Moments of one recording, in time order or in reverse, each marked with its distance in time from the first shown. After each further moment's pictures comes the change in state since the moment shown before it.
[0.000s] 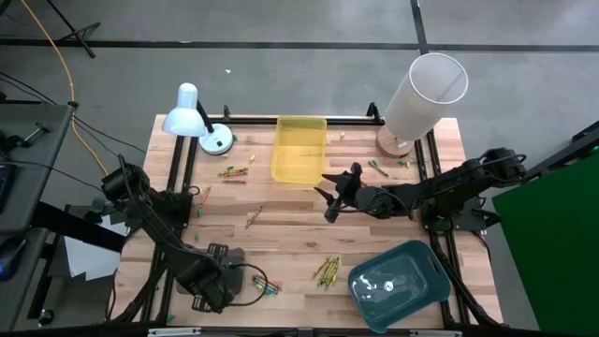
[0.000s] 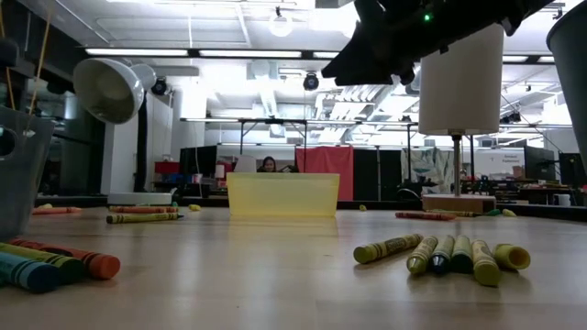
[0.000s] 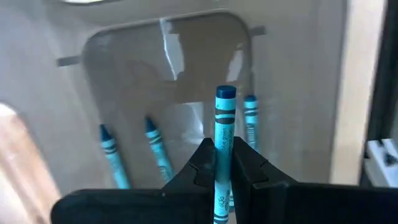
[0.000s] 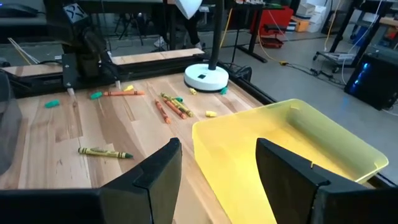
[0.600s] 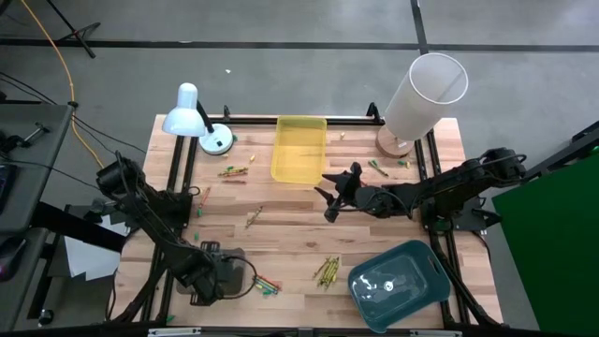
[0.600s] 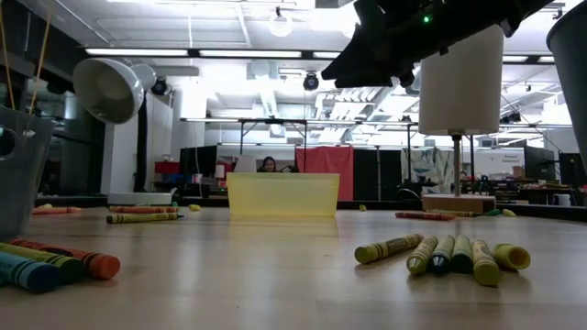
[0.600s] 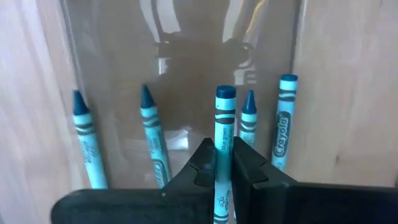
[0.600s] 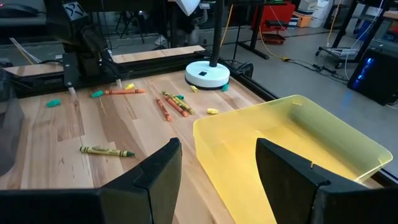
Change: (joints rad) left arm -0.043 -0.075 -0.241 0.214 0.001 -0.161; right arm -0.007 0.000 0.000 -0.009 -0.015 0.018
